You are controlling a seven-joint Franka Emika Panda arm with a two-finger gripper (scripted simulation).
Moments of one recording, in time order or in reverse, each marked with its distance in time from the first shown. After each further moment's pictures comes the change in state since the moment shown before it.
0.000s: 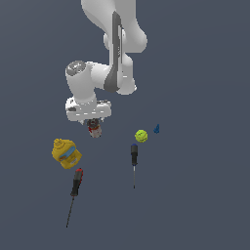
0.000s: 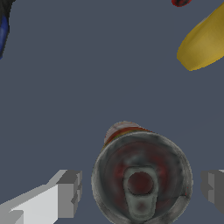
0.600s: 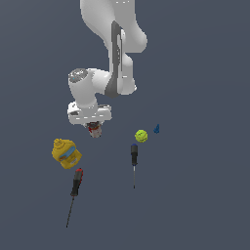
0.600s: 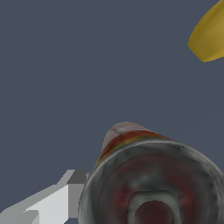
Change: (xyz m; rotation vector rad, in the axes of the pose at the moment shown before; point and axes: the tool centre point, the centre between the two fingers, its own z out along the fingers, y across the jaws) arm -0.001 0.001 0.027 -0.001 0.000 0.000
